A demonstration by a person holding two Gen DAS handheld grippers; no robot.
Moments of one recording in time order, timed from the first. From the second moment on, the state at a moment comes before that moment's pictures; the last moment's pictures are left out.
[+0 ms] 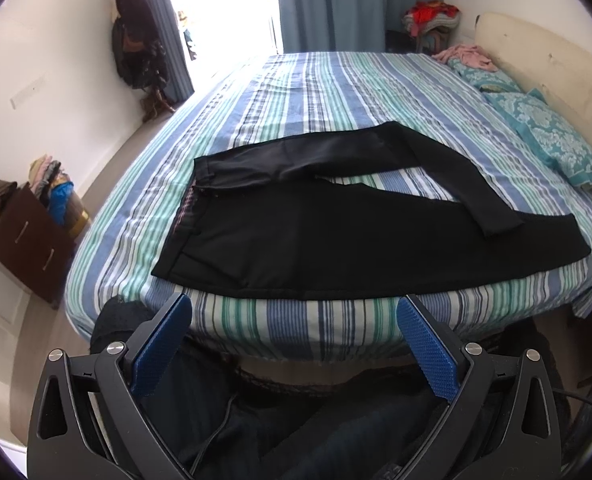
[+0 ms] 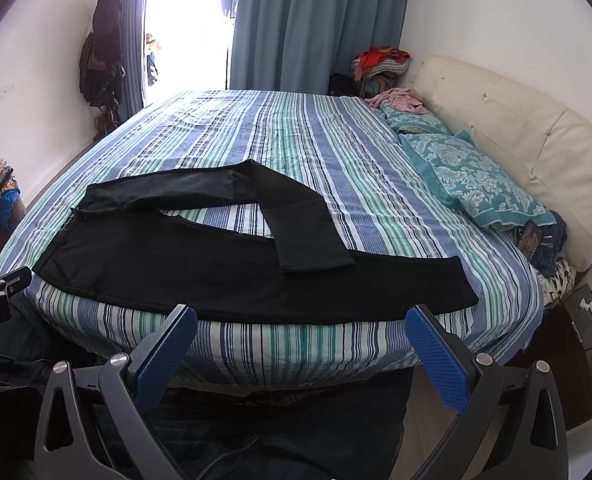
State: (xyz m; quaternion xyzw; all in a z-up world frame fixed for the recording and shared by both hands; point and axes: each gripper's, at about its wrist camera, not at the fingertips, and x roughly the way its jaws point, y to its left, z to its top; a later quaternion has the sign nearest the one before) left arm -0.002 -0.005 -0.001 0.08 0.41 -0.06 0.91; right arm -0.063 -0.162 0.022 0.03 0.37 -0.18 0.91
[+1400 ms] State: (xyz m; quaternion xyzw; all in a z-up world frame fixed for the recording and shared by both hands) left arm -0.012 -0.012 0.002 0.10 0.40 -0.06 0.91; right arm -0.067 -0.161 0.020 0.04 0.37 -0.18 0.91
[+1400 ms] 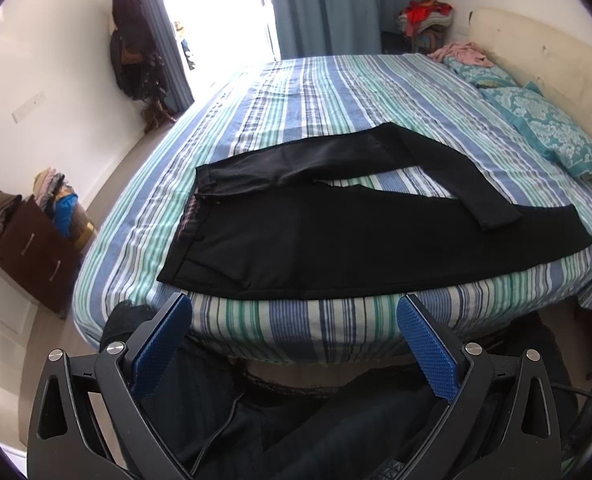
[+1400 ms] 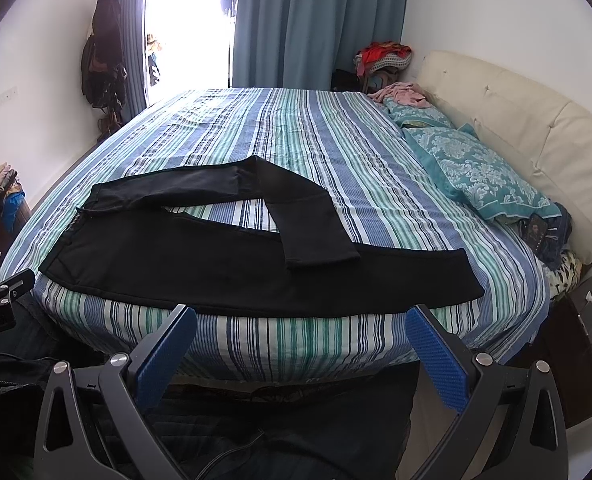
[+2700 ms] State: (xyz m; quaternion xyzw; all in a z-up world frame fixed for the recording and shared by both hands) left arm -0.014 -0.017 0.002 0.10 0.39 -0.08 0.91; right arm -0.068 -0.152 0.019 0.03 0.39 -0.18 0.90
